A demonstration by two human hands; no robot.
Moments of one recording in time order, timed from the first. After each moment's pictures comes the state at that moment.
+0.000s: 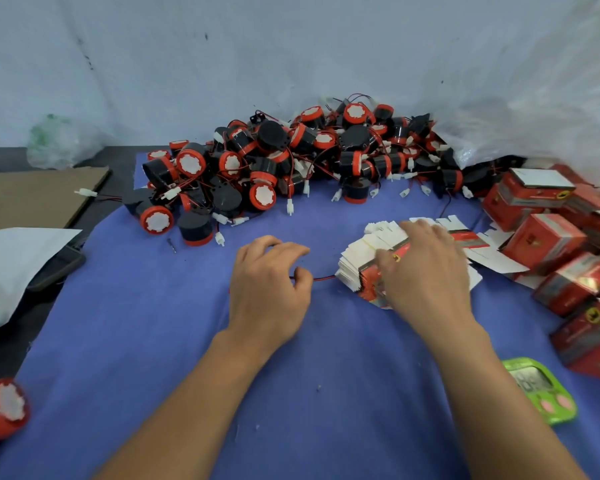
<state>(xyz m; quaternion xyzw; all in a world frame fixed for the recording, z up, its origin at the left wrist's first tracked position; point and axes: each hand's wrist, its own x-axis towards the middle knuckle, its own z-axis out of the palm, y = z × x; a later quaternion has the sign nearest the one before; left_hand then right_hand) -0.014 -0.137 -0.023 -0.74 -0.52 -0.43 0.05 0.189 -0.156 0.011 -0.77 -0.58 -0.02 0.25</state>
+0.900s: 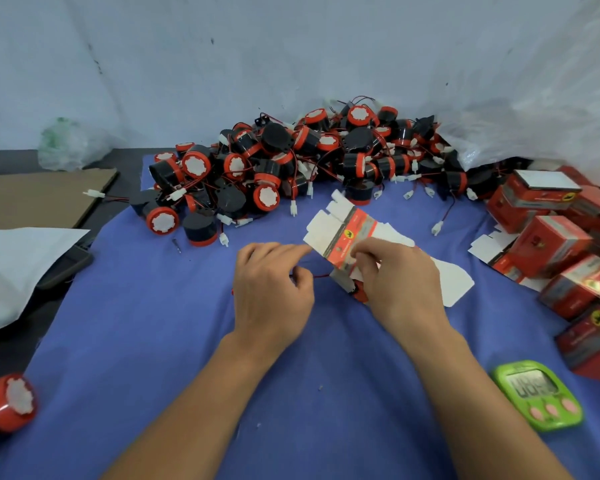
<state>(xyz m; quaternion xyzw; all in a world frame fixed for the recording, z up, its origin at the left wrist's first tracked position) -0.011 -0.140 -0.021 -0.72 -0.51 -0.47 0.05 0.160 -0.161 0.005 -0.69 -0.63 0.00 0.35</state>
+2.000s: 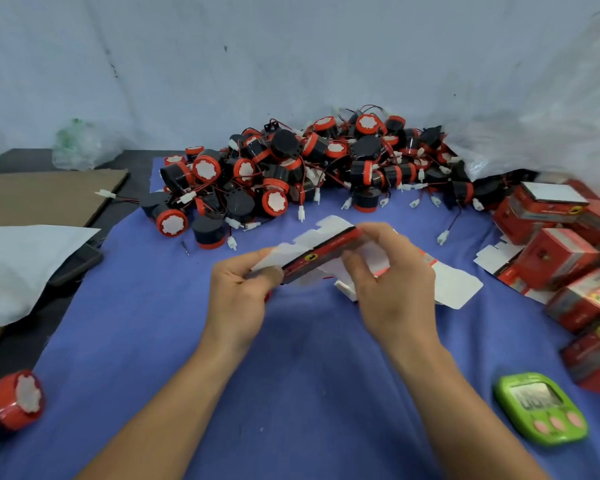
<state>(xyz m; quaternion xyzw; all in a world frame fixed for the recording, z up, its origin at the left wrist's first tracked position) -0.044 -0.159 0.002 -0.56 -0.43 -0.59 -0.39 0.136 -0.171 0.014 -0.55 -0.62 0.09 0.56</state>
